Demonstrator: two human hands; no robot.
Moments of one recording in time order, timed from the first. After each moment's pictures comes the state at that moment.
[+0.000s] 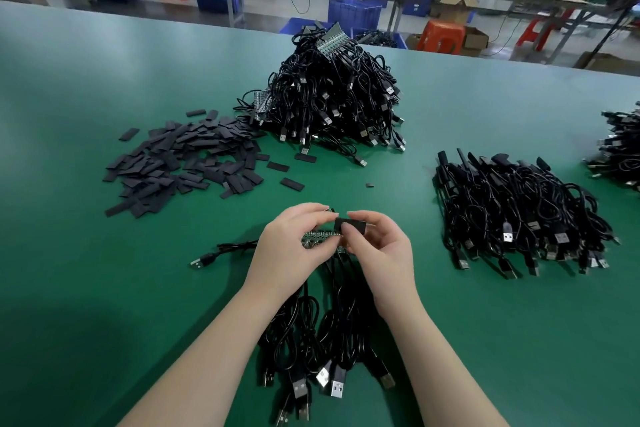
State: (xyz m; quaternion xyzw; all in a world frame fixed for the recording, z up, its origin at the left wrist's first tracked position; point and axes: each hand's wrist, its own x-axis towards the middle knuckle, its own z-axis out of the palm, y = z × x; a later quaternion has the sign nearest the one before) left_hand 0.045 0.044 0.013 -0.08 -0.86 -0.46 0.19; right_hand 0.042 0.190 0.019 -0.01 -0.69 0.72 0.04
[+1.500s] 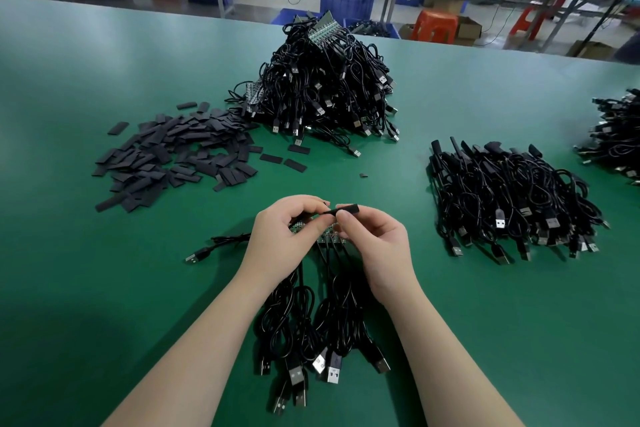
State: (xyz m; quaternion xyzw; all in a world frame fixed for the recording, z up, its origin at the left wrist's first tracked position) left_hand 0.043 0.044 0.019 -0.10 -0.79 -0.57 0.19; right_hand 0.043 0.194 0.022 0.05 -0.62 0.78 0.00
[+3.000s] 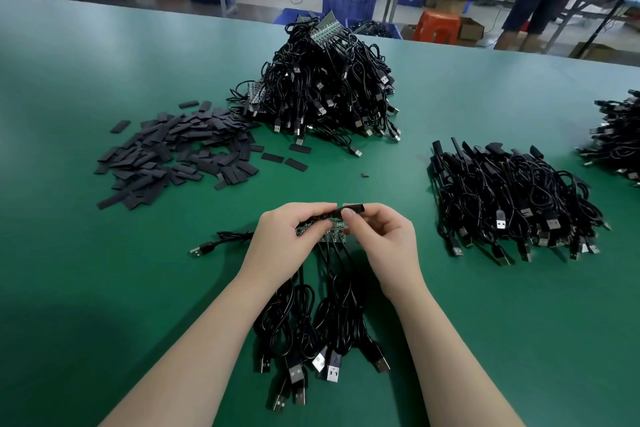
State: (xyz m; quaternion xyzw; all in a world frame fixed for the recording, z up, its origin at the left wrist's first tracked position) left_hand 0.044 0.041 0.015 -0.09 -0.84 -0.51 0.15; right_hand 0.040 0.202 0.026 0.04 -0.70 0.71 0.05
